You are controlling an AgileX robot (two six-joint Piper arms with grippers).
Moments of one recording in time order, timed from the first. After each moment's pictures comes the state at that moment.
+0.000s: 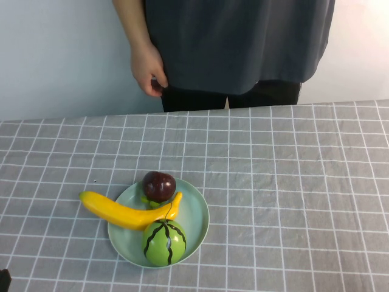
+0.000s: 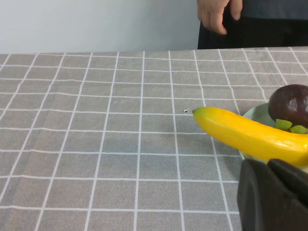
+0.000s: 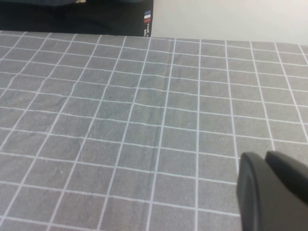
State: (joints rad) right arm 0.05 -0.04 0.03 0.00 0.33 -0.06; left arm -0.15 -0.01 0.02 0.06 0.37 -0.07
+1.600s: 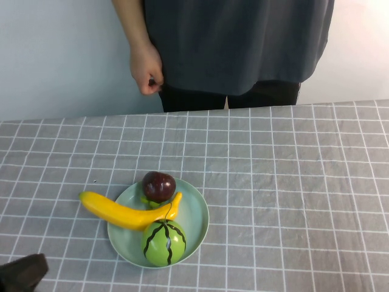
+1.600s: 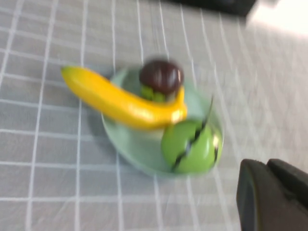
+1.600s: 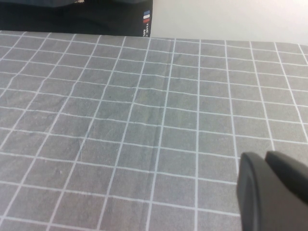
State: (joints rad) right arm 0.05 -0.04 0.03 0.00 0.33 -0.06; left arm -0.15 0.33 -0.37 -0.43 0.69 0.06
